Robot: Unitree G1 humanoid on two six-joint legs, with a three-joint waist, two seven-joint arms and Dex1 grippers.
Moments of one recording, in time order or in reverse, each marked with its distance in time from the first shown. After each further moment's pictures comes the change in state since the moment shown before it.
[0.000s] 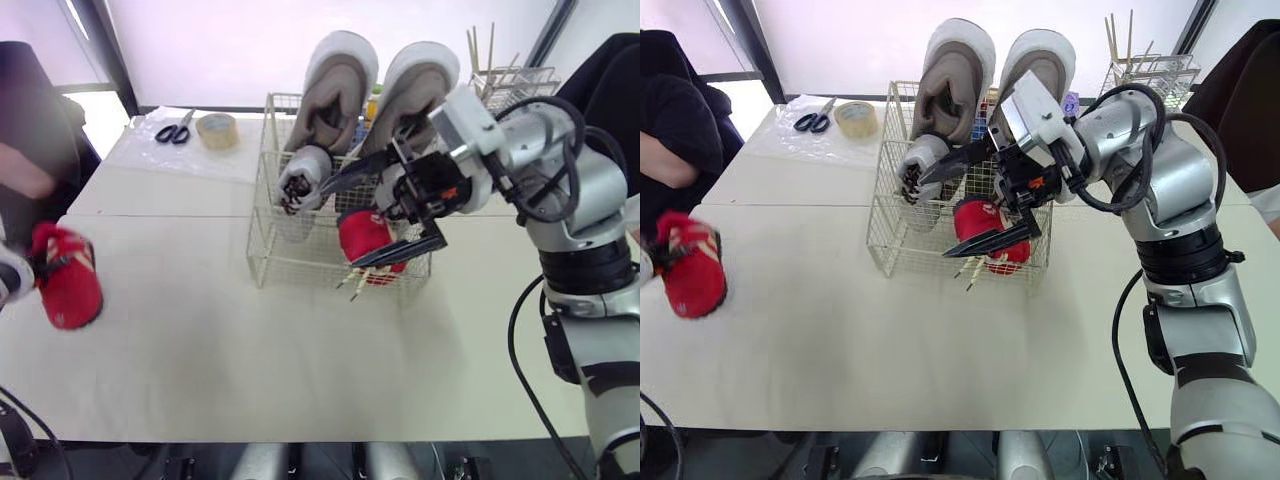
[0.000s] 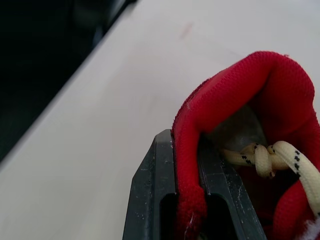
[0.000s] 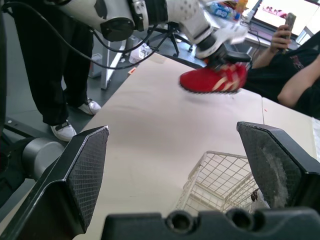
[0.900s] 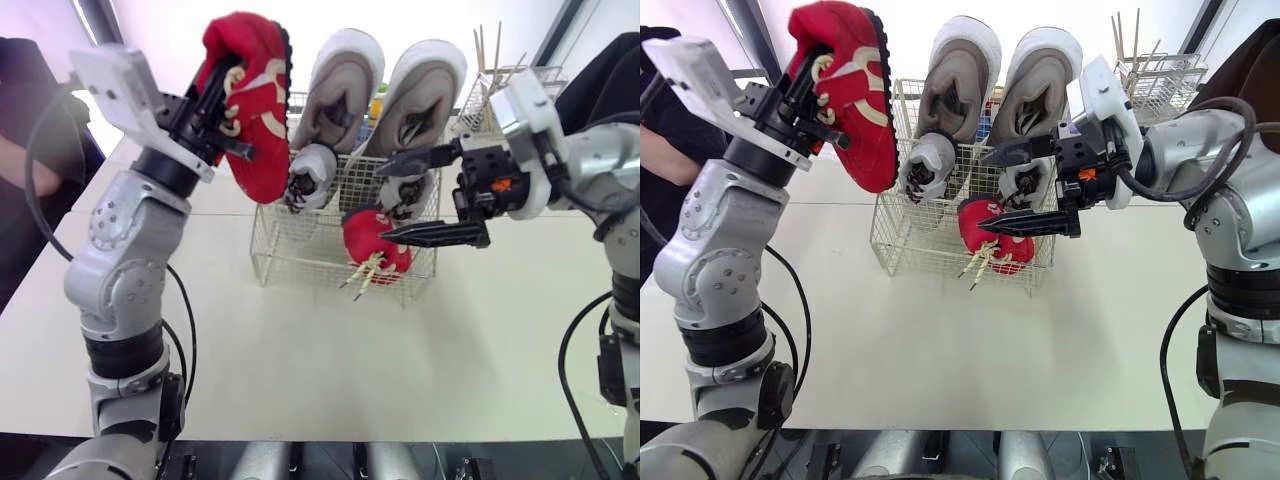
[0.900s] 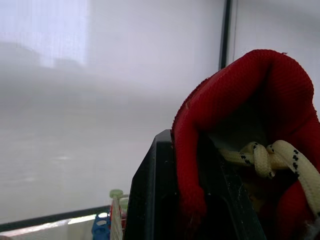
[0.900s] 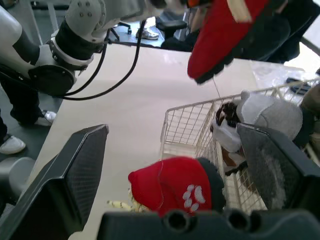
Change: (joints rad) left arm -0.133 -0.581 -0.381 -0.719 0.065 -0.488 0.015; right arm 0.114 -0.174 -0.152 -0.144 0.101 0.256 -0.200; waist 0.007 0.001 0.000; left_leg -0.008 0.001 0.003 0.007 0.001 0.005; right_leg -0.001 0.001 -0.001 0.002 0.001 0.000
